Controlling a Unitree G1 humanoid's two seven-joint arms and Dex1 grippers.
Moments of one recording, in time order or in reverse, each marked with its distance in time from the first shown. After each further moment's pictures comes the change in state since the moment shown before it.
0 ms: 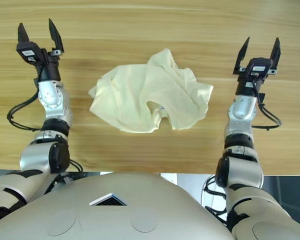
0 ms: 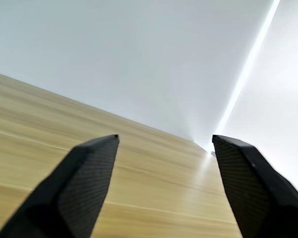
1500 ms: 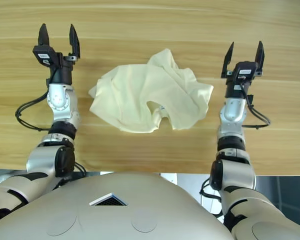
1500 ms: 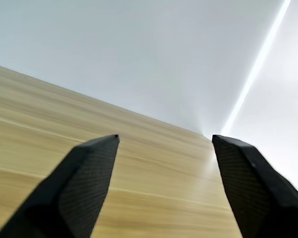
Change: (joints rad) left arm -0.037 -0.049 -0.016 0.019 -0.094 0.034 -0.169; right arm -0.017 0.038 -0.013 0.043 -0.014 0.007 -0.009
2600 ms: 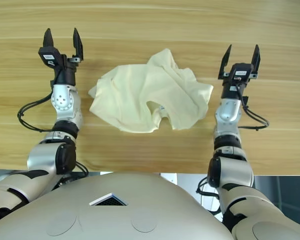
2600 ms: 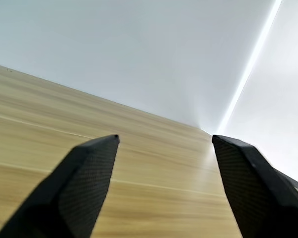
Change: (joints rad) left arm -0.033 -0.007 0.025 0.105 0.022 -0.018 0.052; right arm -0.043 0.028 0.006 0.100 -0.029 -0.028 -0.054
